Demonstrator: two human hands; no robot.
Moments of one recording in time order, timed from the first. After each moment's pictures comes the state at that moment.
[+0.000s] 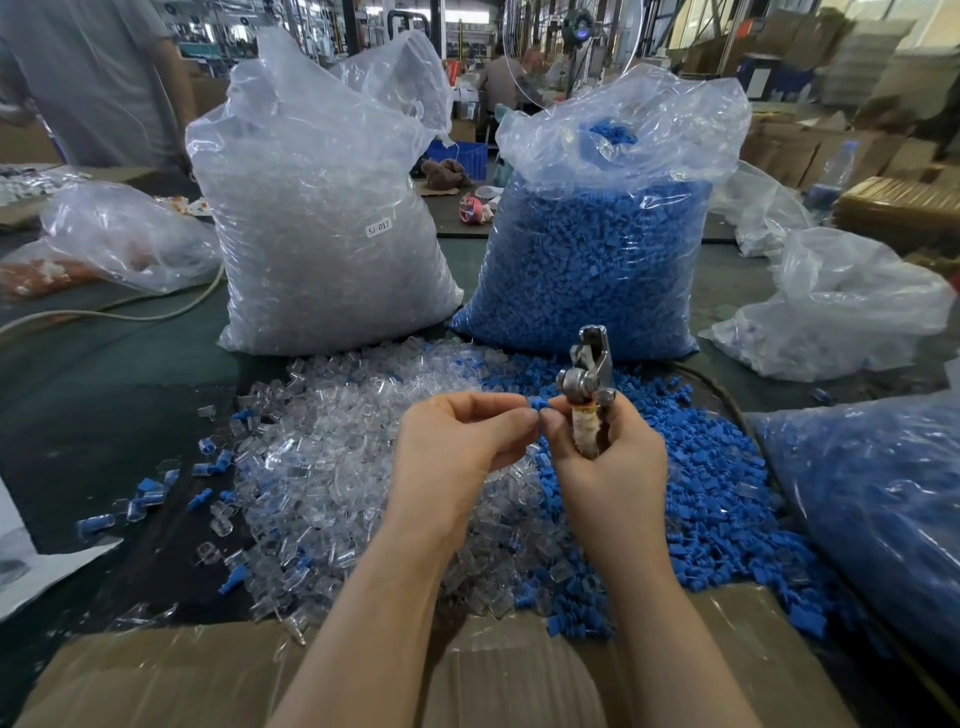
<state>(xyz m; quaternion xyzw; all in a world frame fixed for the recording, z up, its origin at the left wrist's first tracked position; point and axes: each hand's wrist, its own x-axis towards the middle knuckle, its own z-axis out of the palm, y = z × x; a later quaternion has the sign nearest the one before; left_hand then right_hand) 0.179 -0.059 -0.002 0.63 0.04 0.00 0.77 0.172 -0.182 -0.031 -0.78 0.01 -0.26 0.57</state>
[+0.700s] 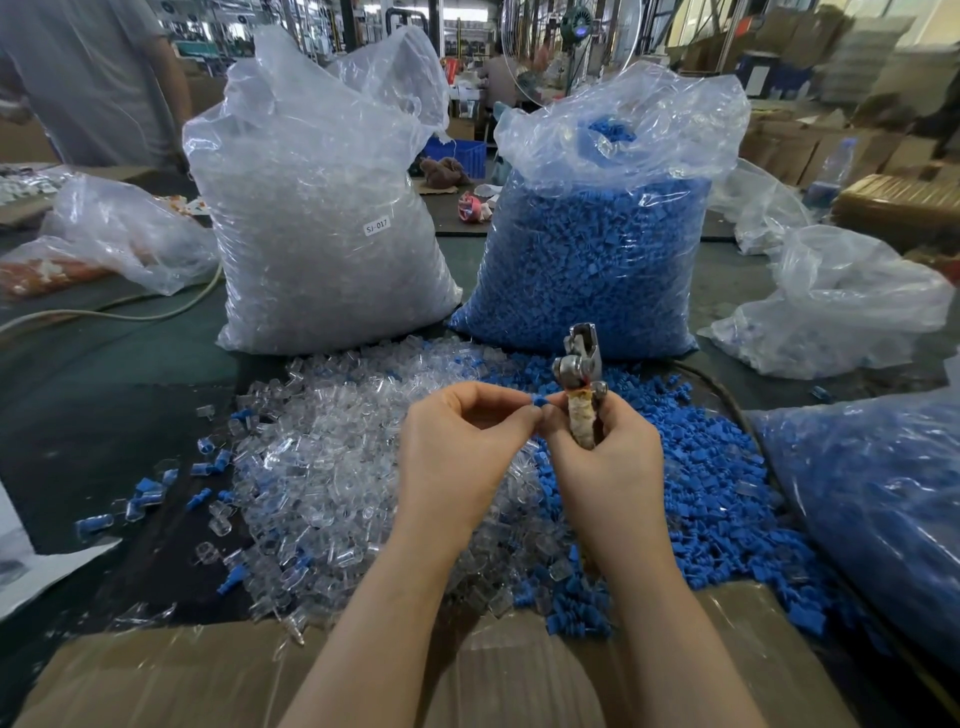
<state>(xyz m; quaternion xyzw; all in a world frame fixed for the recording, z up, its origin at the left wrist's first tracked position) 0.178 -0.065 -0.005 0.74 0.00 0.12 0.66 0.174 -0.181 -0.024 -0.78 0.04 -0.22 0.58</state>
